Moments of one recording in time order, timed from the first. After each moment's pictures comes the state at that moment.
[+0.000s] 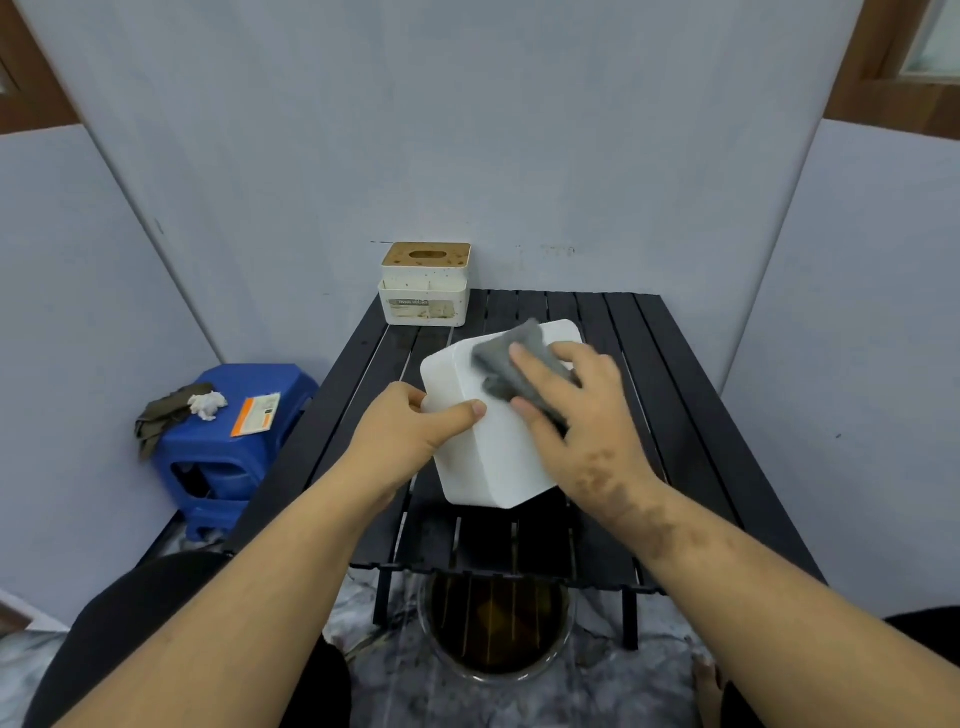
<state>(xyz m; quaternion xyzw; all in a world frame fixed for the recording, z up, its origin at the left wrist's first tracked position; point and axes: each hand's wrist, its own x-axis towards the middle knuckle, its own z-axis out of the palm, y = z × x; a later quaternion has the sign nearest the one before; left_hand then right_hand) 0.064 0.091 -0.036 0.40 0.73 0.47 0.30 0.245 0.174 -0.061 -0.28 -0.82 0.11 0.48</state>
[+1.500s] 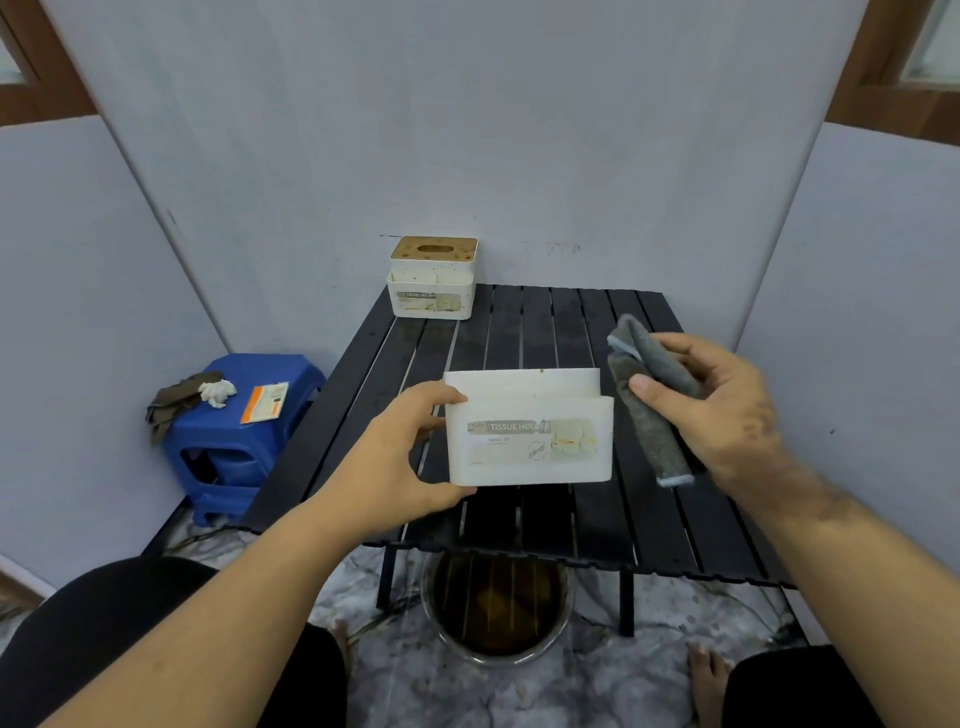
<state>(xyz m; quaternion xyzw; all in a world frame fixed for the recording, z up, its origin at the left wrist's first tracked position) 0.047 0.045 -0.060 0.68 0.61 0.39 0.14 0.330 0.186 -0.031 -0.30 -0.69 0.44 0.49</state>
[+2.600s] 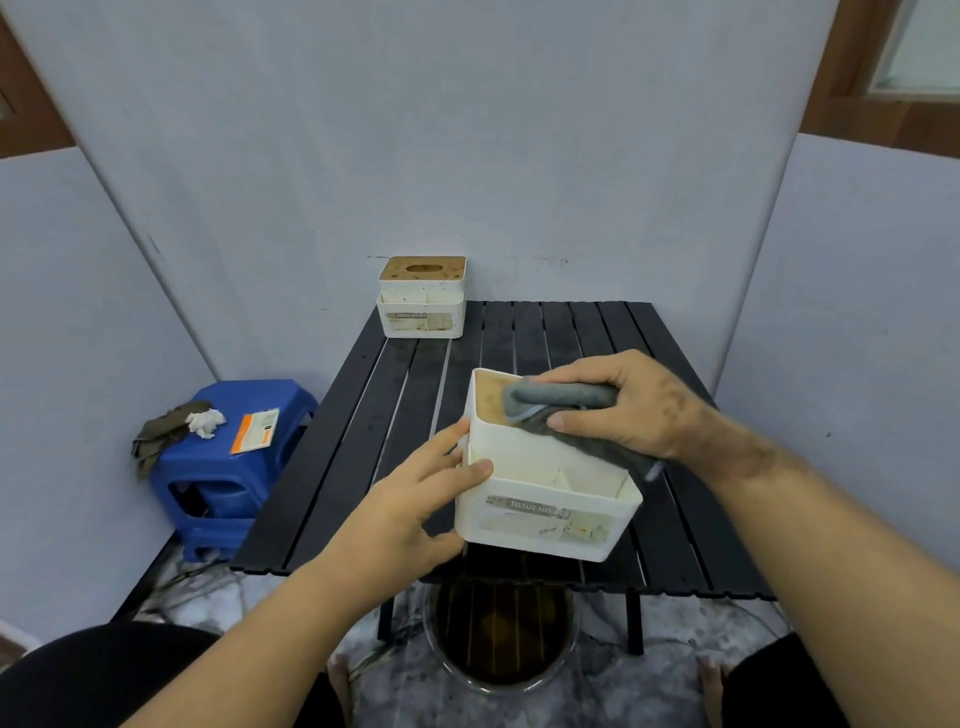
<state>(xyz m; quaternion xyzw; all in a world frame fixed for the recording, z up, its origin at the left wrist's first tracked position) 0.048 0.046 -0.088 0.78 0.49 0.38 0.03 0.289 0.196 0.001 -0.23 -0.84 0.42 0.25</state>
